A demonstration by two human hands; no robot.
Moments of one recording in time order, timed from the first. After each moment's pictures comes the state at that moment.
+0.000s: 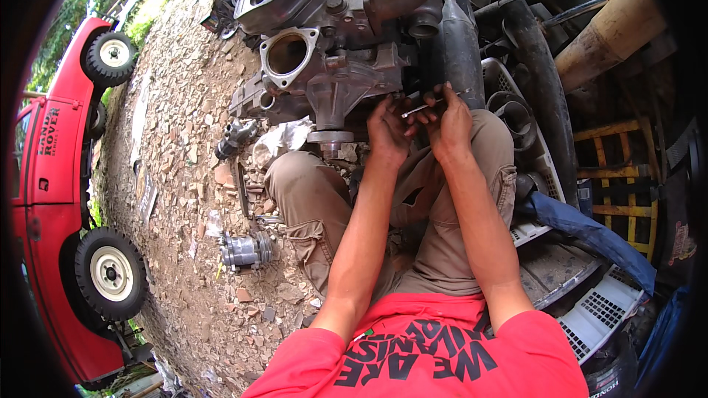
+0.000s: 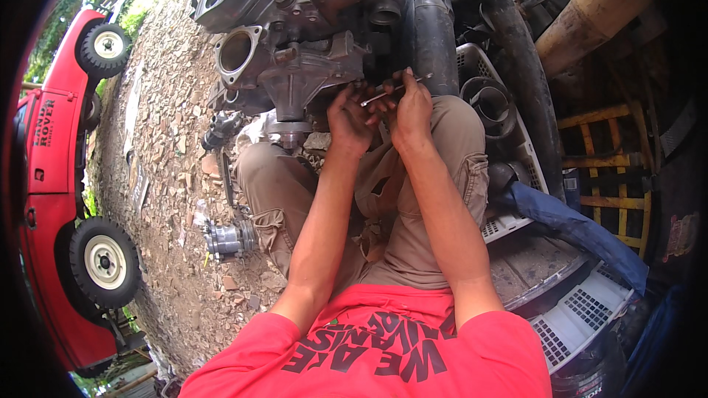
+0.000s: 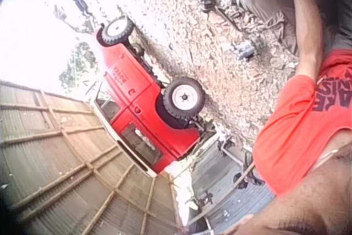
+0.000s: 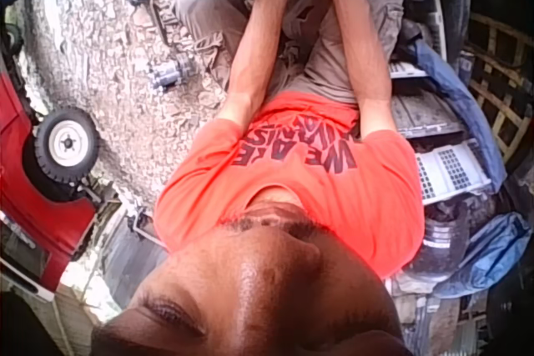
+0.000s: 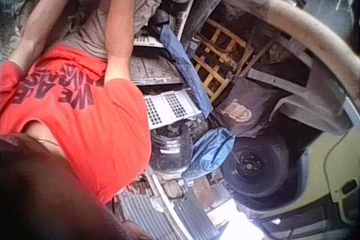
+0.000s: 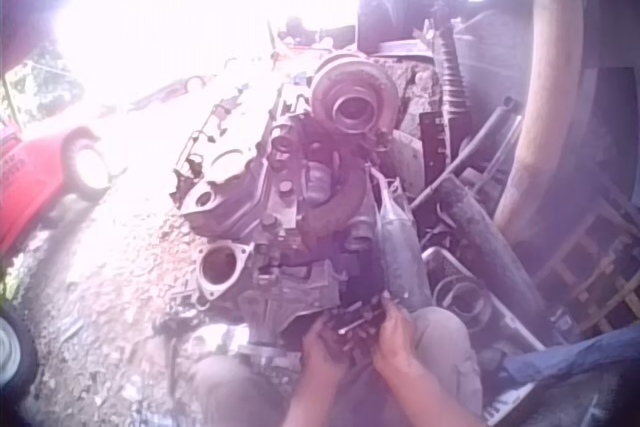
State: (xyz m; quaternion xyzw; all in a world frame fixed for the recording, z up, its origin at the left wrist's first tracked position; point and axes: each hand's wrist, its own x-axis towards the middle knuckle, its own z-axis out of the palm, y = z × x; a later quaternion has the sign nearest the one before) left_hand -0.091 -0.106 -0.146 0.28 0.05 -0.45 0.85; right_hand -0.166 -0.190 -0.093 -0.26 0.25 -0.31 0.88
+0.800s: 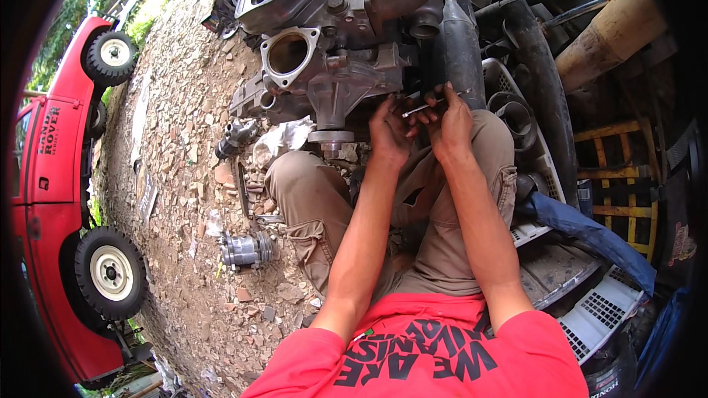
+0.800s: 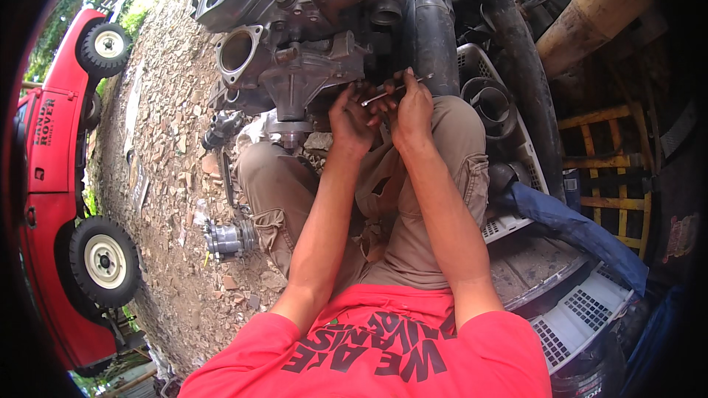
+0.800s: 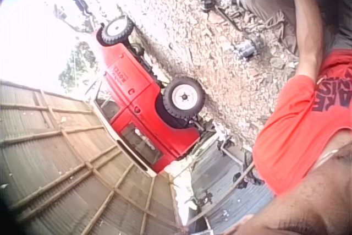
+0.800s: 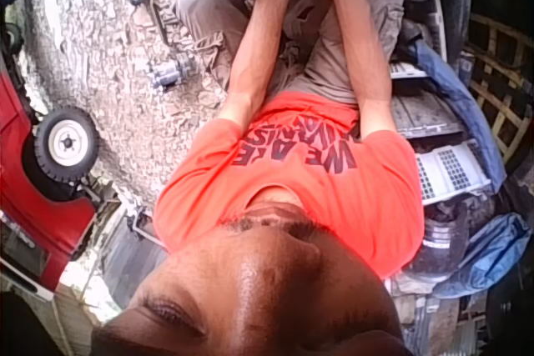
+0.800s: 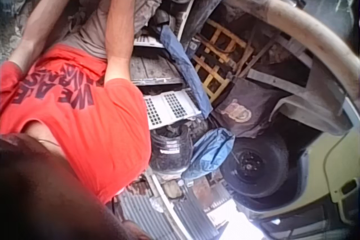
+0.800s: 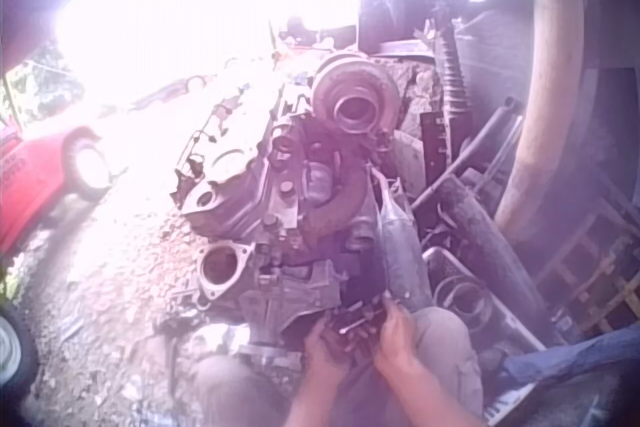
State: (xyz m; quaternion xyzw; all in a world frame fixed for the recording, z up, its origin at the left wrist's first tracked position) left_hand -0.094 -0.107 -0.142 0.29 0.04 -0.45 0.85; right_hand -0.167 -0.192 -0.093 -0.26 0.25 -0.31 0.88
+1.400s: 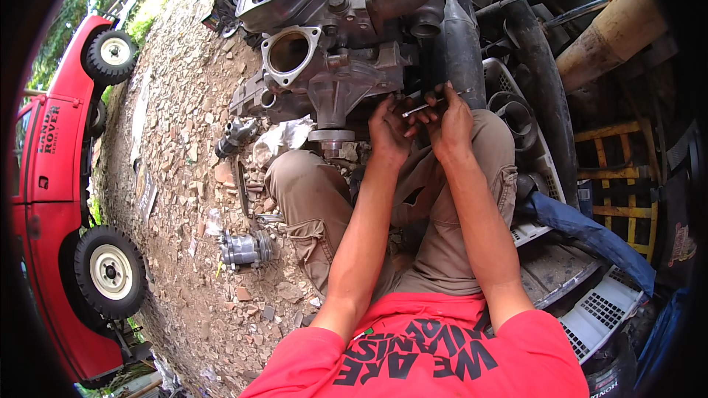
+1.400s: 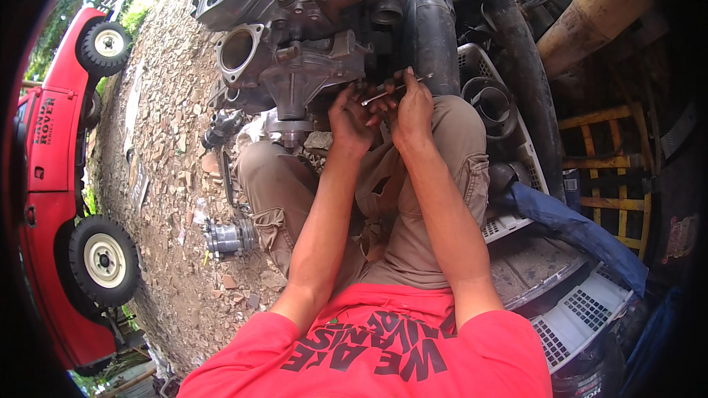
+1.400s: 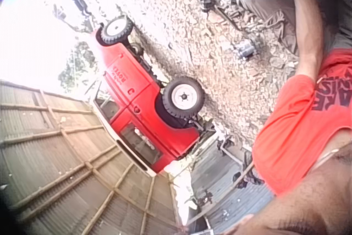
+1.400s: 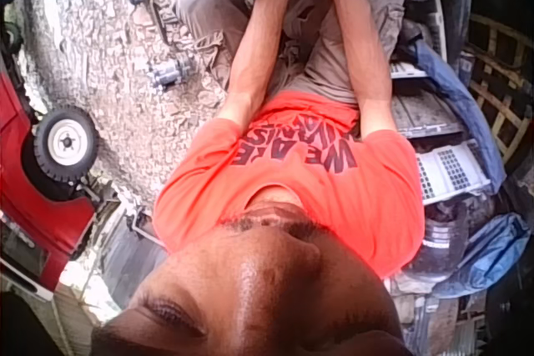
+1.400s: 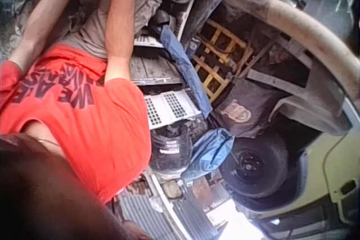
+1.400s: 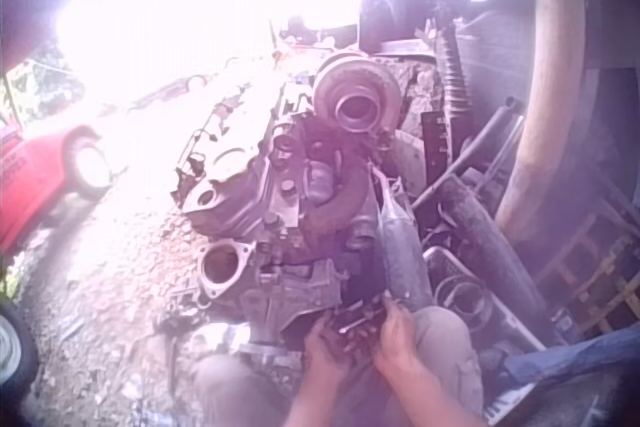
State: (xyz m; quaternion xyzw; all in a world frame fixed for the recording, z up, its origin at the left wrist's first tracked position) left_hand -0.092 -0.105 -0.143 0.29 0.05 -0.44 0.85; right_hand -0.167 -0.189 -0.089 -0.25 0.25 -0.30 0.88
